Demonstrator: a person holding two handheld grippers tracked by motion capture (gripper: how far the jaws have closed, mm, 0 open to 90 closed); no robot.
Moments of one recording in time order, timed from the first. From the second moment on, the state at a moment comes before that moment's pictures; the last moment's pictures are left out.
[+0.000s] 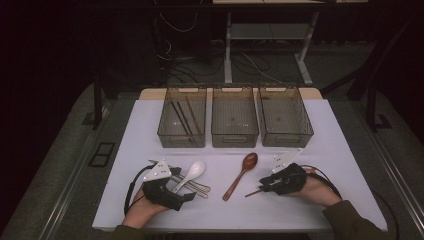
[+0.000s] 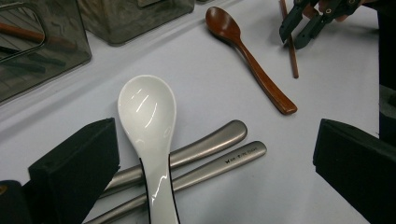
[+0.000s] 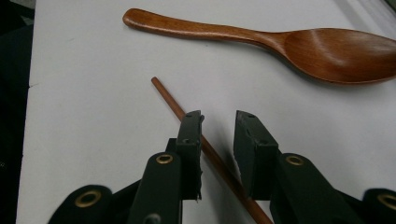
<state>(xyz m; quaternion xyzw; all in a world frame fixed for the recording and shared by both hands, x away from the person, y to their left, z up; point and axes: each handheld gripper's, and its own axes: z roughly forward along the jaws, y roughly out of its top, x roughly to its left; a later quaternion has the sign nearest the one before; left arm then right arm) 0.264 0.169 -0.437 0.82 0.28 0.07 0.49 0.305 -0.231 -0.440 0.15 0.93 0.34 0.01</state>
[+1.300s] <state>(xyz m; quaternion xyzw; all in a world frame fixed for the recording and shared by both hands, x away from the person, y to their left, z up) 0.264 0.169 -0.437 0.82 0.28 0.08 0.49 0.293 -0.223 -0.441 0.10 0.94 0.32 0.02</state>
